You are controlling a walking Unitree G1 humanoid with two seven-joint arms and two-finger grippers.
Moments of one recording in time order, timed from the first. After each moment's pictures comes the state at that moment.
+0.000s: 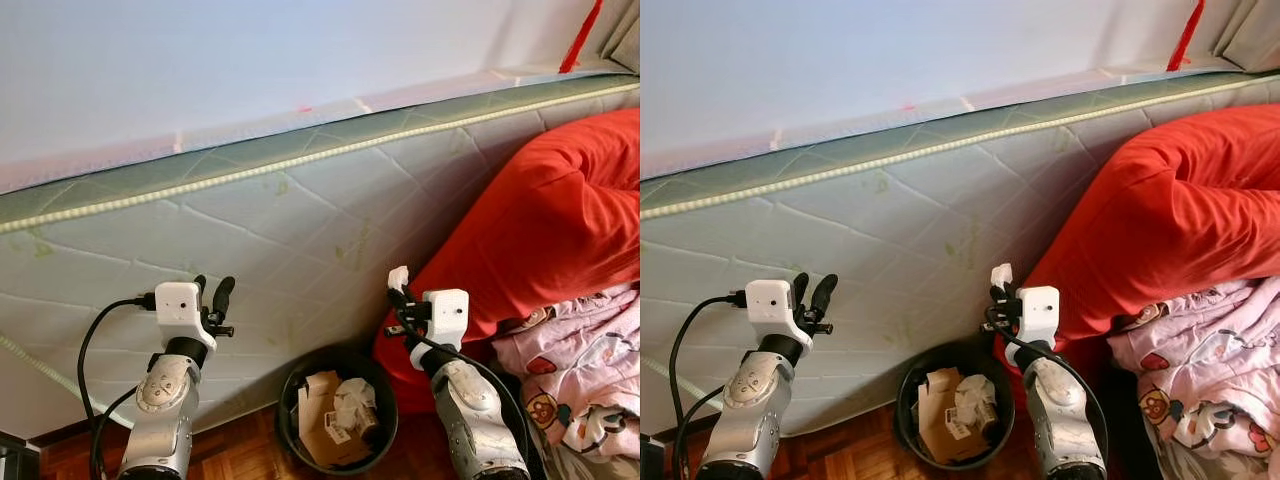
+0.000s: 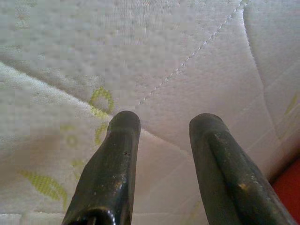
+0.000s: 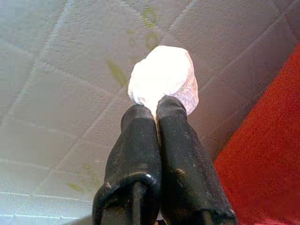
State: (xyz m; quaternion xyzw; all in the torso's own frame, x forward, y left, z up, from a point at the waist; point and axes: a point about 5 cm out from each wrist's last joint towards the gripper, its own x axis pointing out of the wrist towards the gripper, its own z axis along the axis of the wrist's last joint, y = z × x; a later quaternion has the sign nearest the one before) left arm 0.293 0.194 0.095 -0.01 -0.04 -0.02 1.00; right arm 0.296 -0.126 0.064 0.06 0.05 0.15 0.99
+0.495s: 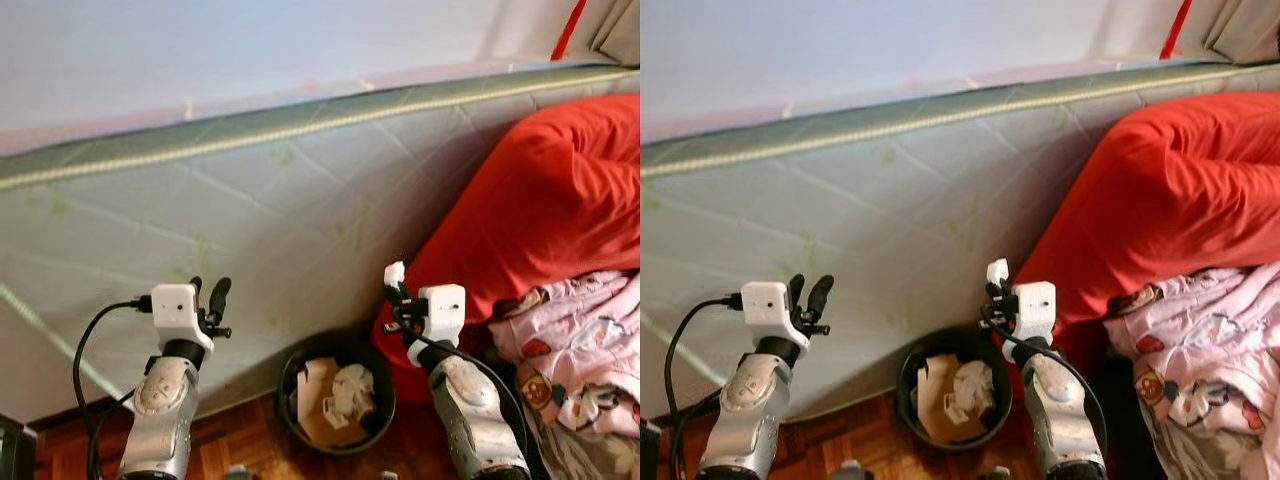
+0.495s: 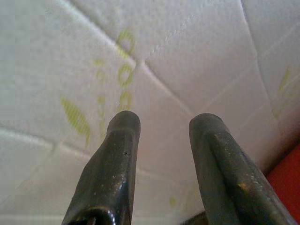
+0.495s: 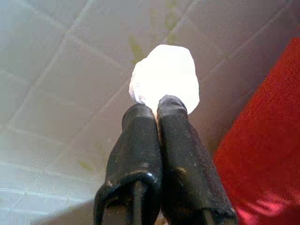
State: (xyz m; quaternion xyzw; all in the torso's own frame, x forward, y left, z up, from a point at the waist) left arm 0.289 0.195 0.093 -0.01 -0.04 -0.01 1.00; right arm 0.296 -0.122 0.067 0.06 0.05 0.15 0.99
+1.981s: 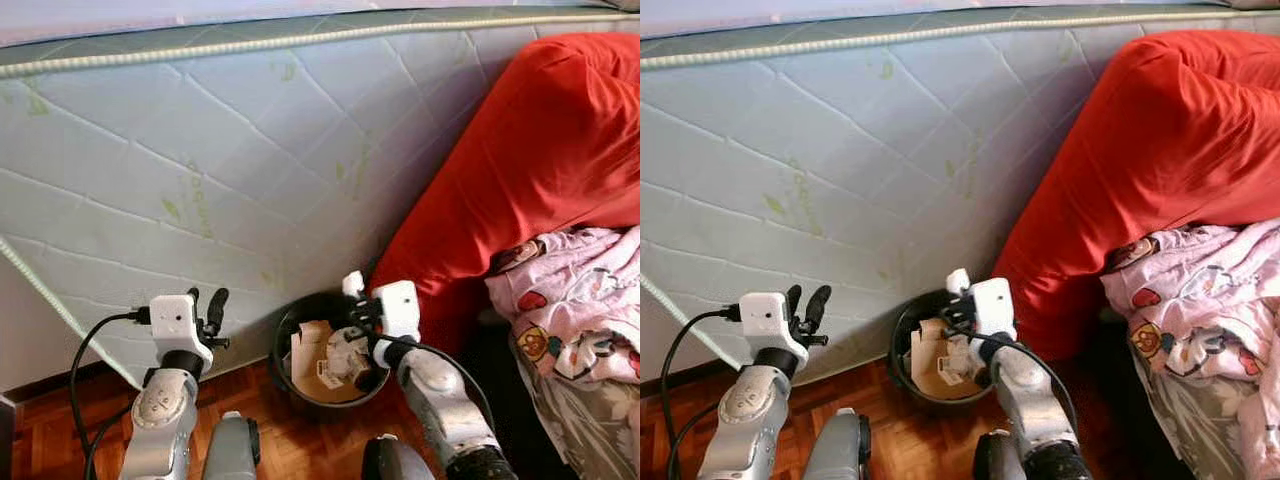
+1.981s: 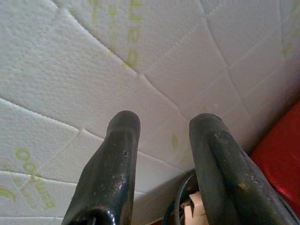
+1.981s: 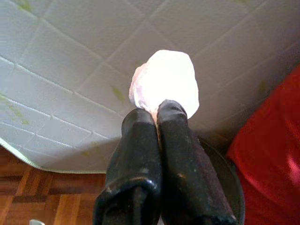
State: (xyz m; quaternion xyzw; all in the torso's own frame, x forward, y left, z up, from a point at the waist) left arm 0.278 0.197 0.088 -0.01 -0.03 0.01 1.00; right arm 0.303 -0.081 0.061 0.03 0.11 0.23 0.97
